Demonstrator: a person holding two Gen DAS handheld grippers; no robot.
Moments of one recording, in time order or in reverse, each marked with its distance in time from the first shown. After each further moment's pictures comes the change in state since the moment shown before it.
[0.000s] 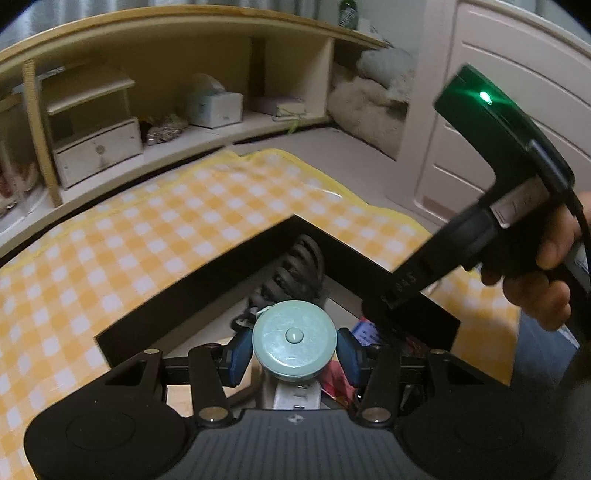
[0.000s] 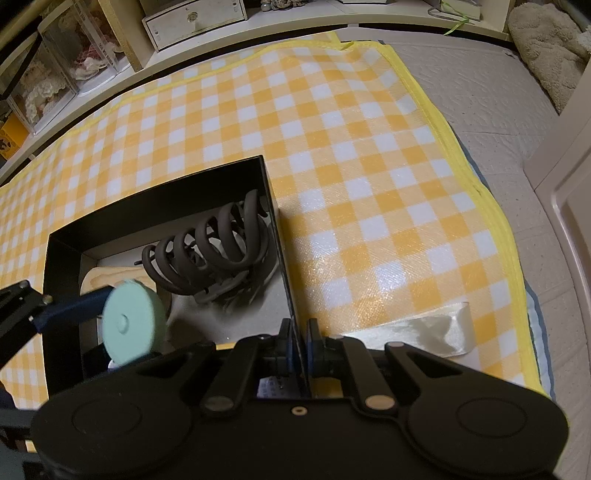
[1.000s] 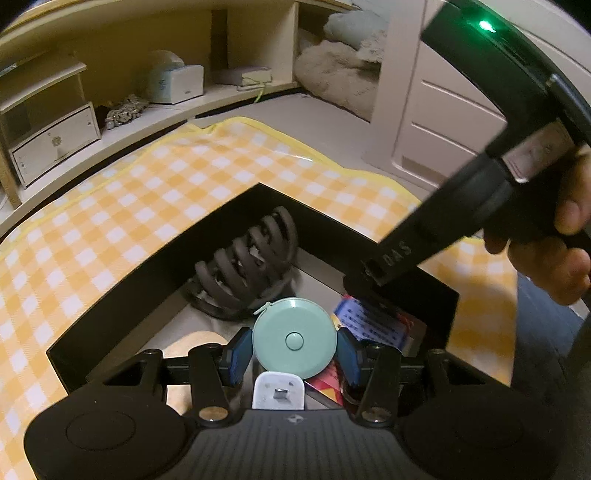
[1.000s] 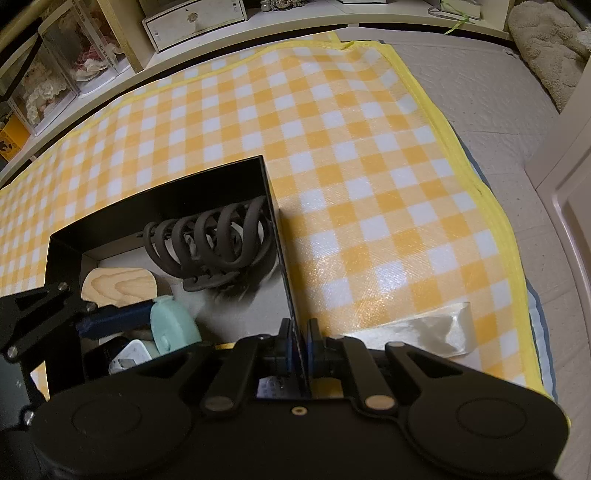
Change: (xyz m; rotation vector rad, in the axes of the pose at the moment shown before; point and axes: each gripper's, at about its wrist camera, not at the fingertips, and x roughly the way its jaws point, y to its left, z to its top) left arm 0.031 -0.007 0.002 0.079 0.103 -0.060; right arm 0.000 0.000 0.000 -0.002 0.001 0.000
